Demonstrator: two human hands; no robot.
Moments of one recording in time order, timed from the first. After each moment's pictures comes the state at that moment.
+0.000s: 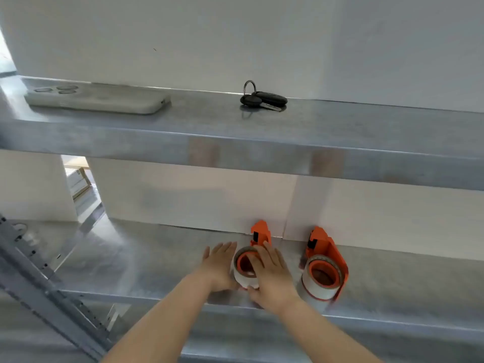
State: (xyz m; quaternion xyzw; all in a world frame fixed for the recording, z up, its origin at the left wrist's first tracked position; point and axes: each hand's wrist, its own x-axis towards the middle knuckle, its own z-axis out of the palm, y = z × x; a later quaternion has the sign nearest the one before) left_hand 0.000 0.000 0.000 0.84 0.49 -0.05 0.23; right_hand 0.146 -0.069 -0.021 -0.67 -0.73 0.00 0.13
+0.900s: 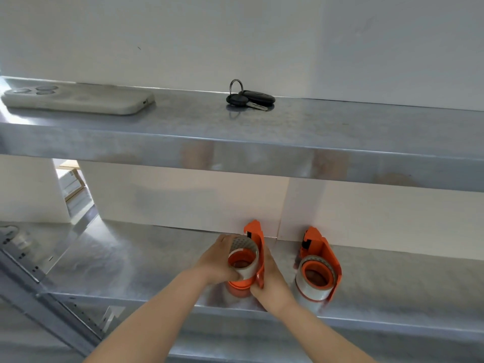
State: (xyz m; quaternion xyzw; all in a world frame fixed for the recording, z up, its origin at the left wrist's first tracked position) left_hand 0.015 0.009 0.013 0.79 0.49 0.11 0.36; right_hand 0.156 -0.073 -0.027 -0.66 -0.58 0.31 0.37
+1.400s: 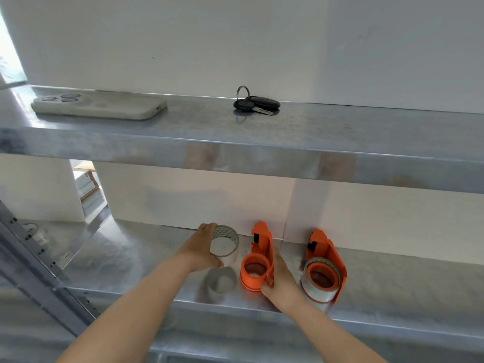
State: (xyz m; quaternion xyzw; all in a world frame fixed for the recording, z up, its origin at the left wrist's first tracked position) left_hand -0.028 0.022 0.041 0.78 0.54 0.10 0.28; right_hand 0.171 -0.072 -0.028 -0.68 -0.58 0.31 0.32
